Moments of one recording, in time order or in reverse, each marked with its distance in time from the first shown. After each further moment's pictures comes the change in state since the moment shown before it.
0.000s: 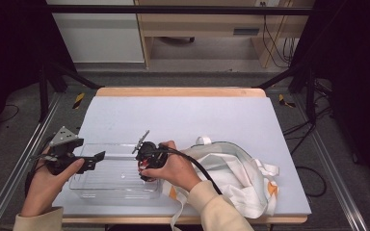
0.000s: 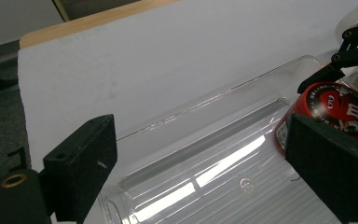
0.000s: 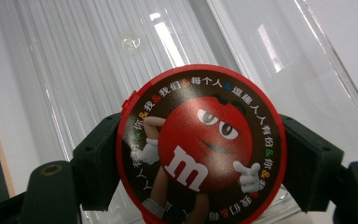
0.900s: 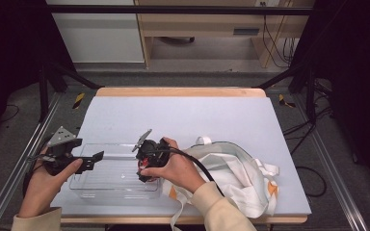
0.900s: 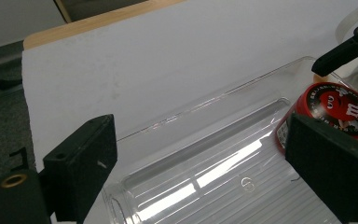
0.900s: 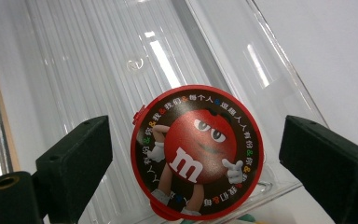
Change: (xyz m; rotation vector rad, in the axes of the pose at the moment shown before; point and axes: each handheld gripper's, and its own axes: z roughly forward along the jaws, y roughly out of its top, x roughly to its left) left arm 0.001 0.000 -0.004 -0.005 0.004 -0.001; right arm 0.004 0.001 -0.019 -0.081 -0.023 -0.008
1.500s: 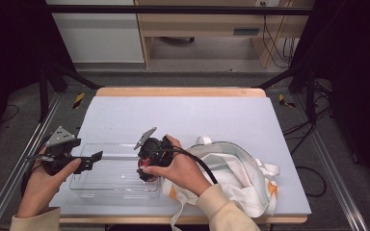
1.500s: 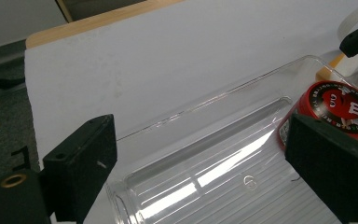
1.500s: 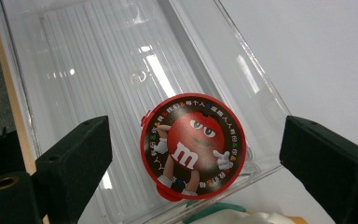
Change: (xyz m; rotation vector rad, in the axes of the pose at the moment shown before) left arm 0.002 -0.001 -0.002 0.004 0.003 0.001; right arm 0.002 -0.001 -0.025 -0.067 -0.022 0.013
